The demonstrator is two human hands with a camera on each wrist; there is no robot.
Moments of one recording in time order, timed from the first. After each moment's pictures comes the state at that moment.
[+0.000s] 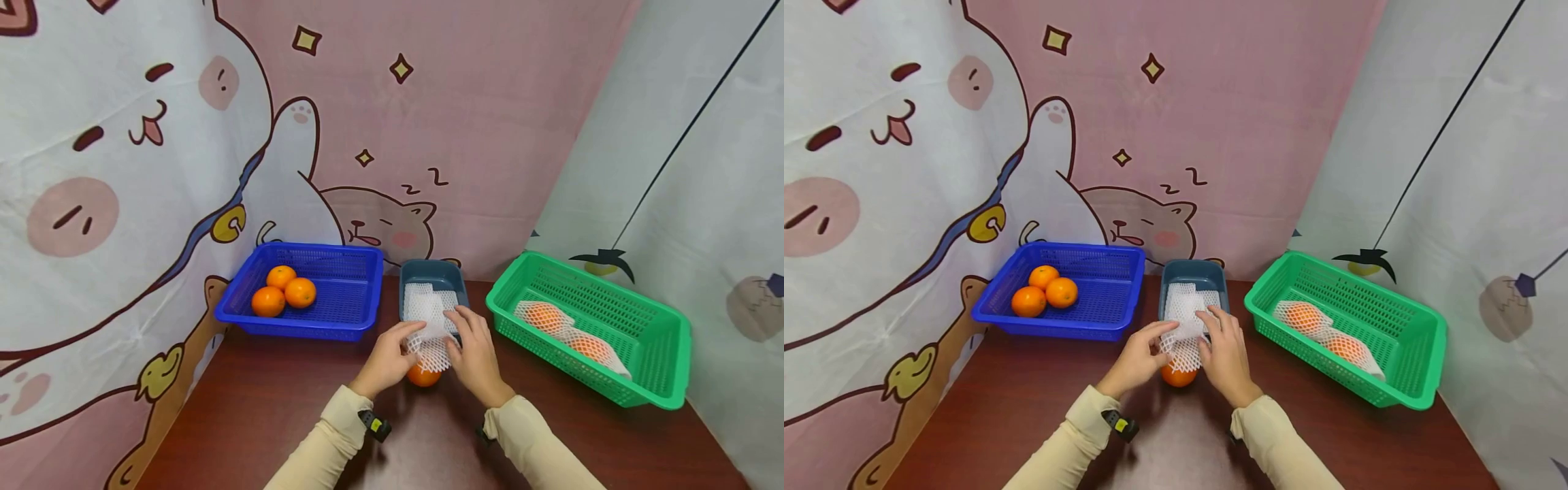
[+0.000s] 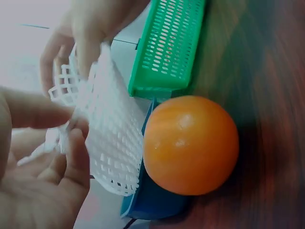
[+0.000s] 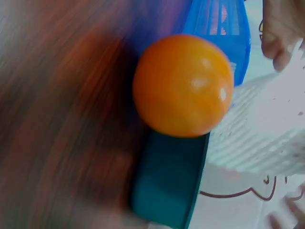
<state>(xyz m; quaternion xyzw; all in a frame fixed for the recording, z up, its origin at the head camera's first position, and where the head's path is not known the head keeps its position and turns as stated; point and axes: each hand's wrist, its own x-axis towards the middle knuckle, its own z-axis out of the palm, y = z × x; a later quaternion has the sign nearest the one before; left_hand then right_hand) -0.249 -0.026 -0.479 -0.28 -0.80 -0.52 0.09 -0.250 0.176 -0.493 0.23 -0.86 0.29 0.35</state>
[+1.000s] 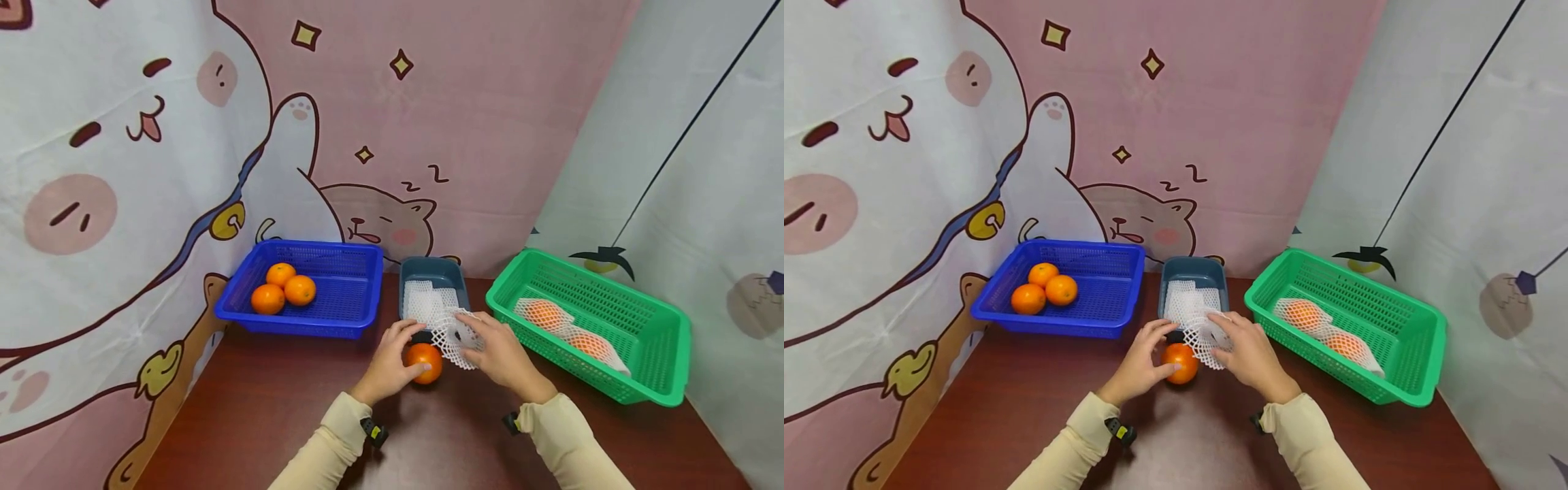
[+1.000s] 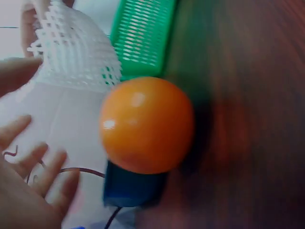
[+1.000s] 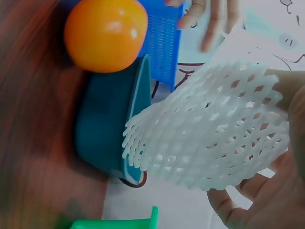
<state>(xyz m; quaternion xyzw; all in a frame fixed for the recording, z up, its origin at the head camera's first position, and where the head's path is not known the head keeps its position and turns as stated) -0.242 -0.024 -0.503 -0.29 -0.82 -0.48 0.10 -0.235 0.214 -0.445 0.23 -0.94 0.22 0.13</state>
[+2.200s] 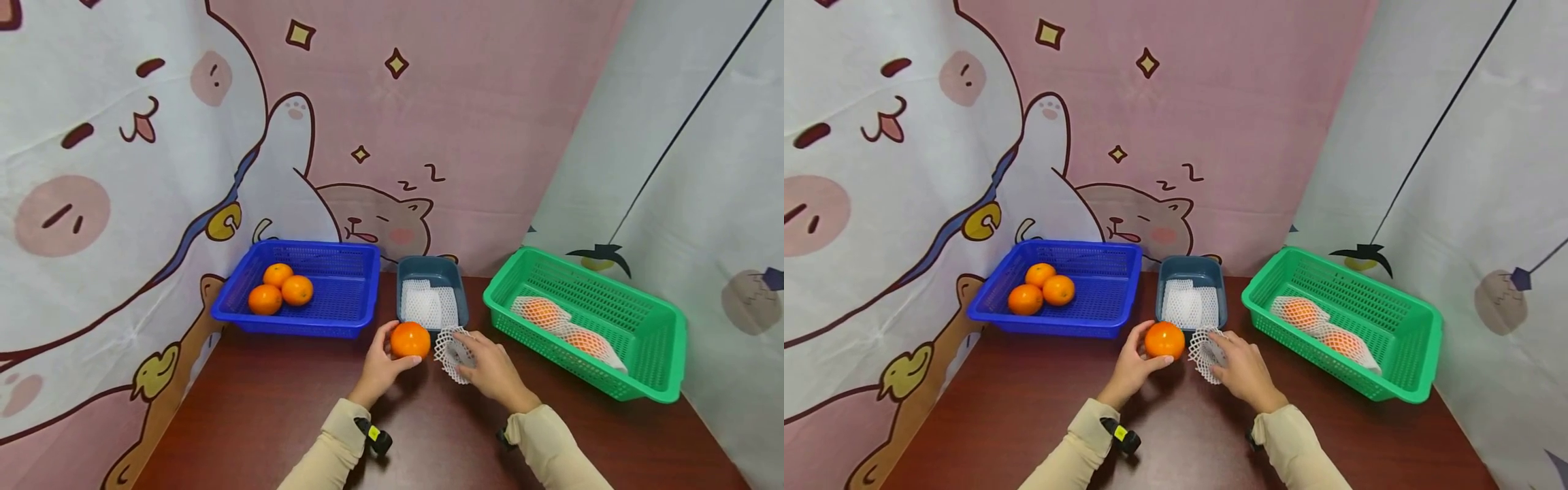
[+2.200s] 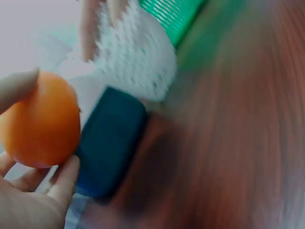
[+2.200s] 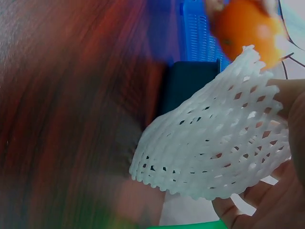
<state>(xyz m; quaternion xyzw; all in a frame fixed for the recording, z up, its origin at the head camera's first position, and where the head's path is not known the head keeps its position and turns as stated) -0.247 -0.022 -0.535 -0.12 -0.68 -0.72 0.03 -0.236 0.217 -0.502 0.18 -0.96 0.21 0.11</state>
